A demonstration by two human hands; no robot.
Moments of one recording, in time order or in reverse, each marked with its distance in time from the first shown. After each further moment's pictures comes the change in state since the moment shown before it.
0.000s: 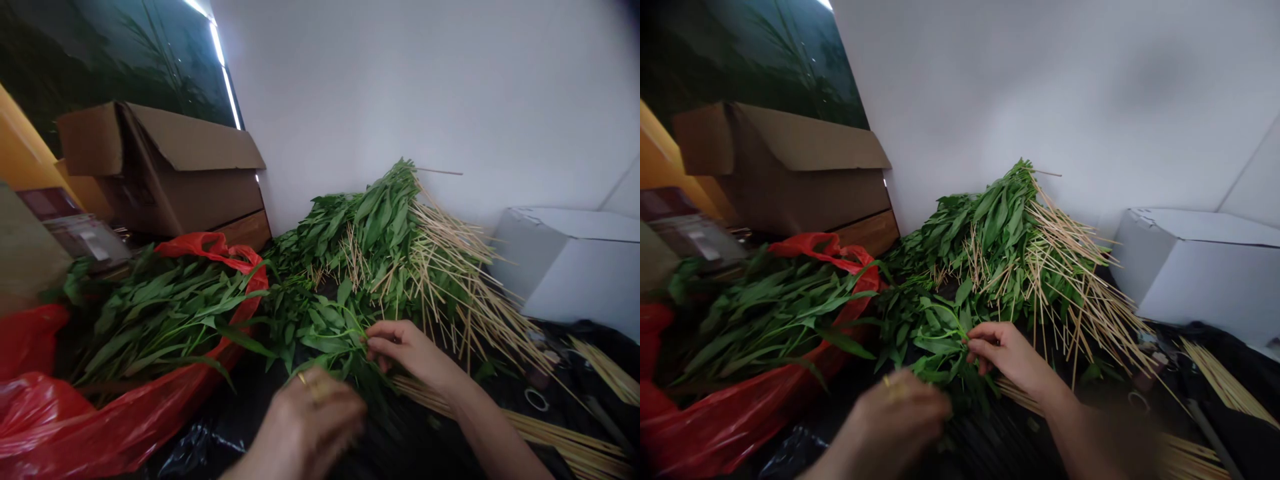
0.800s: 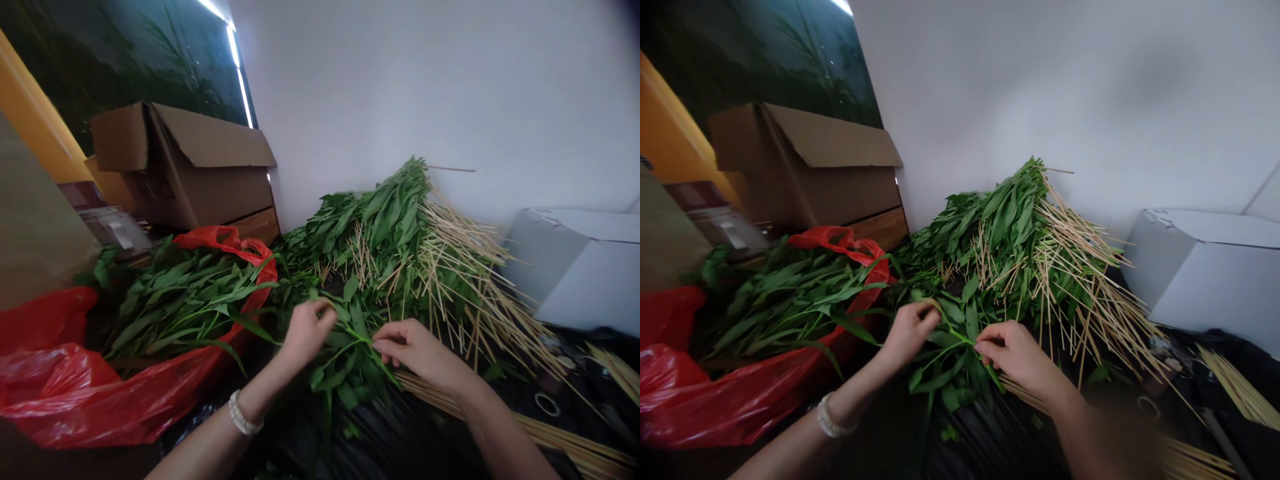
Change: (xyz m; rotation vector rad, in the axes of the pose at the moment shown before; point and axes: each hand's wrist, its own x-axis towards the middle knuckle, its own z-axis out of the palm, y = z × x) left_hand 0.063 -0.082 -0.013 -0.021 0.582 -0.376; right_hand -0.006 0.001 -0.005 -0.307 0.040 0.014
